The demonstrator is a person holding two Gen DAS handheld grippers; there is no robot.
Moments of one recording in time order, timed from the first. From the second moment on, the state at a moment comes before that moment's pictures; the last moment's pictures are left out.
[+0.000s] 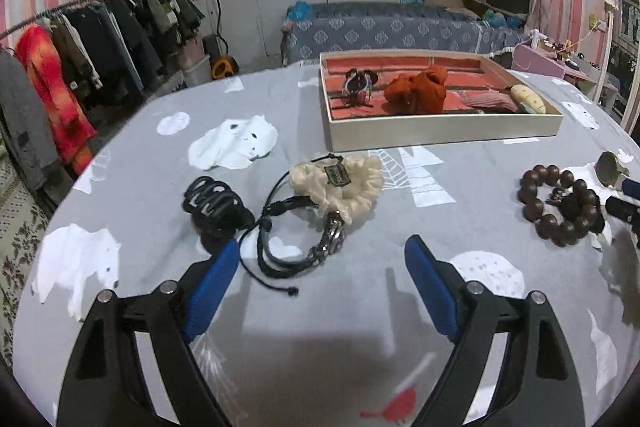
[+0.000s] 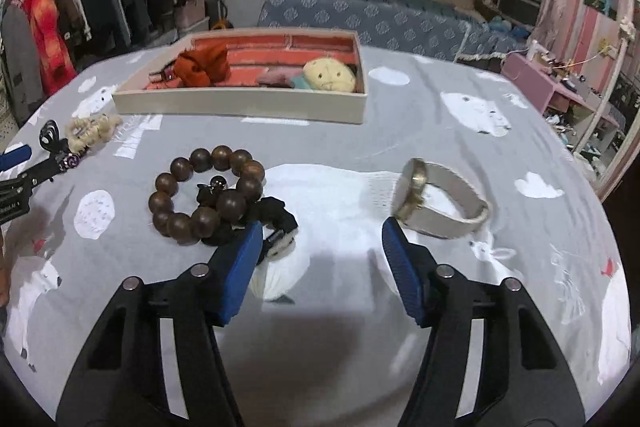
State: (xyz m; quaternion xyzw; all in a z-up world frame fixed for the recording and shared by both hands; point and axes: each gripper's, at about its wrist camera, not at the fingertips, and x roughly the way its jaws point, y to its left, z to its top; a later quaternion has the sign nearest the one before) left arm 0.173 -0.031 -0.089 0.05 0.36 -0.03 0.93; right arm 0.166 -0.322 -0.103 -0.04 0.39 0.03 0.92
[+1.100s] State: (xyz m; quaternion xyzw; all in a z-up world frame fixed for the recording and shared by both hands) left arm 0.125 -0.006 -0.060 0.02 0.36 -0.07 0.93; right arm 0.127 -0.333 -0.073 0.01 0.35 0.06 0.93
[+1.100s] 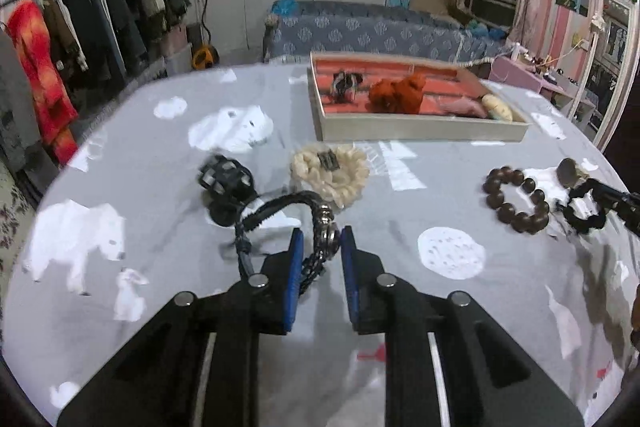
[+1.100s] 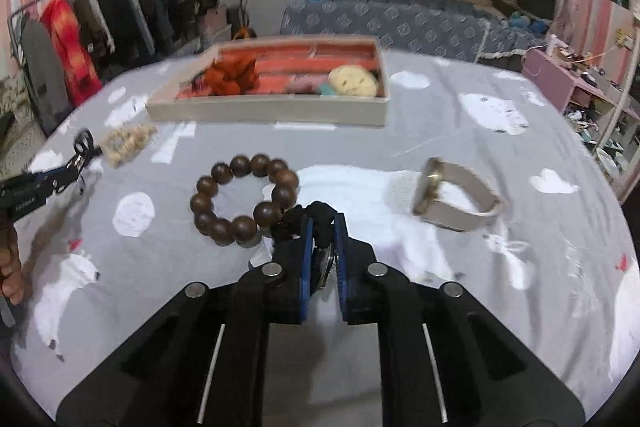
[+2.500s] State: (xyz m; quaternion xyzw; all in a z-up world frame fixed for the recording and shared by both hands) left arm 0.043 -0.023 -0.062 0.03 0.23 -0.03 0.97; right arm 0.026 -0.329 -0.064 -0.02 0.16 0.04 0.99
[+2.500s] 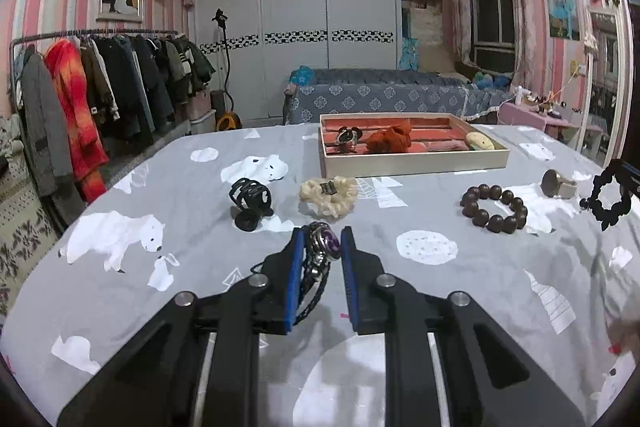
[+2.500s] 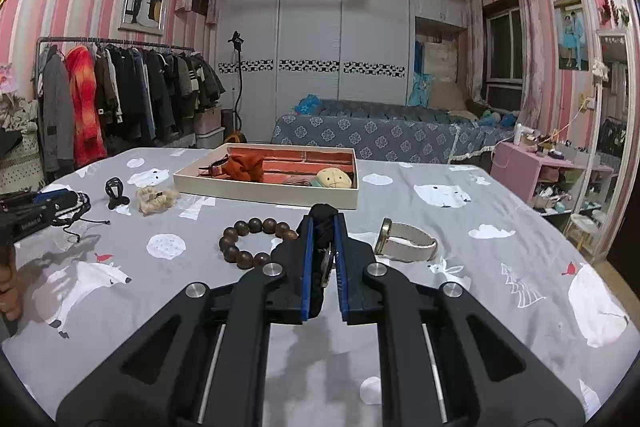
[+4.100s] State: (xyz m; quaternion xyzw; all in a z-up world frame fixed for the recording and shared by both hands) left arm 0.038 -0.019 -0.060 0.02 0.21 -0.03 0.98; right arm 0.027 -0.329 -0.066 -0.02 0.17 0.05 0.98
